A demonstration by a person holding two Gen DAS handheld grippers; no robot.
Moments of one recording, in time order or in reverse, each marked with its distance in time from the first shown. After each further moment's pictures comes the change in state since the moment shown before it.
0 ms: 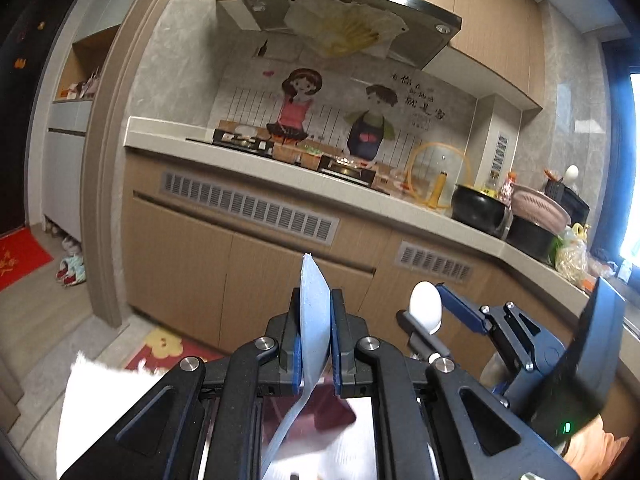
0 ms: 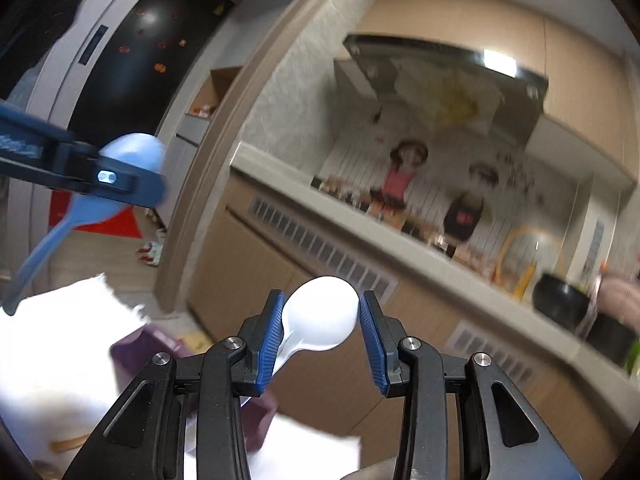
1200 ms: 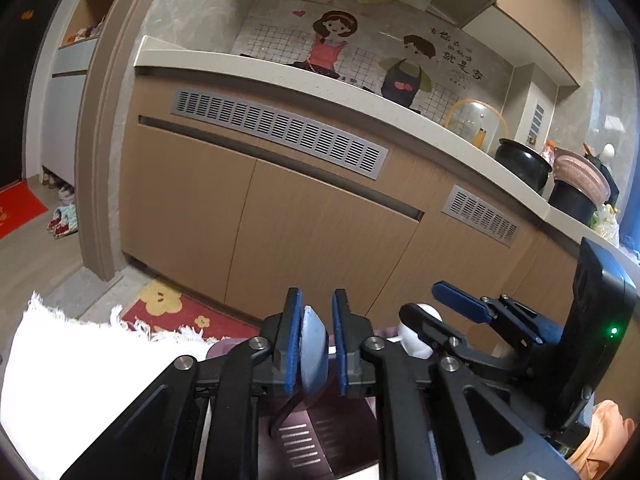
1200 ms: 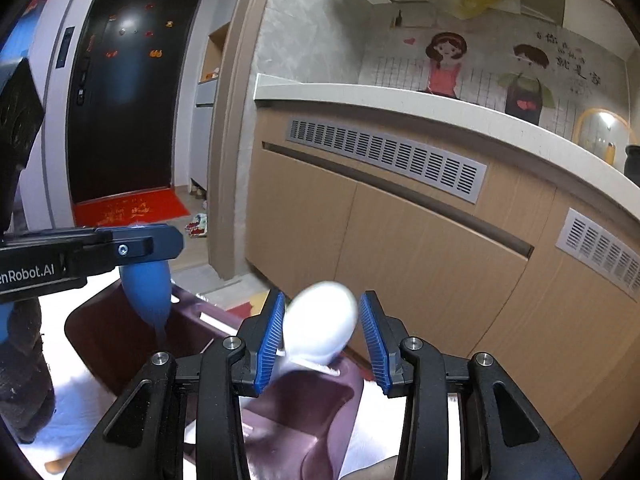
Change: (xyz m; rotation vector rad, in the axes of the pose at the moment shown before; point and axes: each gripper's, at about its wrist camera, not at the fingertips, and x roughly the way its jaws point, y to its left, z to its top) left arm 0.110 0.089 -0.104 -0.073 0.135 0.022; right arm 0.130 0.029 -0.118 0.251 0.254 0.262
